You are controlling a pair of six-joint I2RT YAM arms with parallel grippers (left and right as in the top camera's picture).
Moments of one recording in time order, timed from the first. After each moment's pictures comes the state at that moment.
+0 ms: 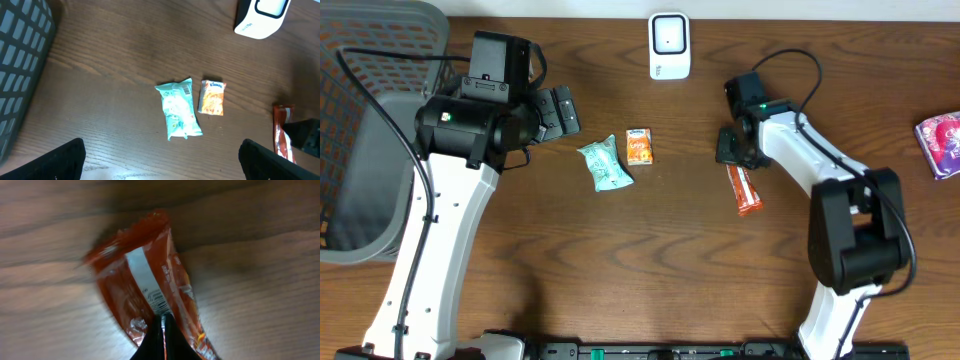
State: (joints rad) left arm -0.19 1.48 1.61 -1.14 -0.02 -0.44; right arm 0.26 2.03 1.38 -0.74 0.09 0.46
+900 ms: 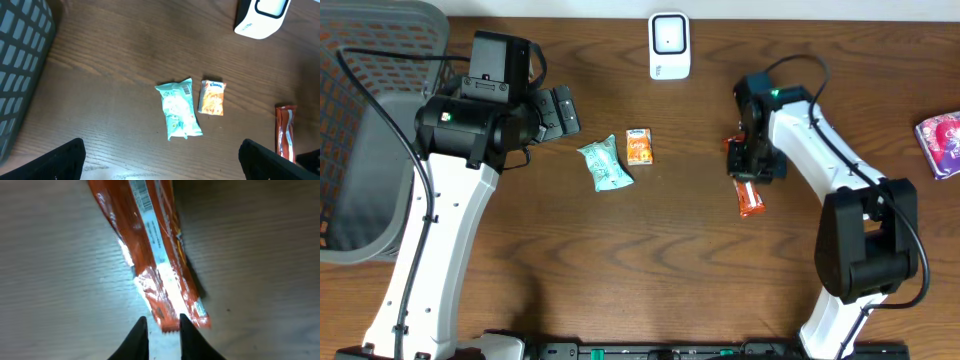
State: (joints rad) left arm -0.19 1.48 1.61 -1.14 -0.02 -0.44; right arm 0.24 1.96 1.44 -1.12 0.01 0.37
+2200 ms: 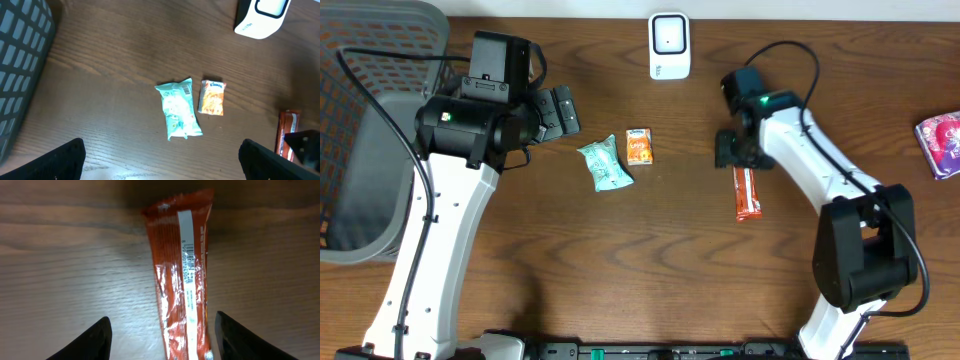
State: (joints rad) left arm -0.19 1.48 1.61 -1.14 -0.02 -0.44; right arm 0.31 1.93 1.41 -0.91 0.13 0.37
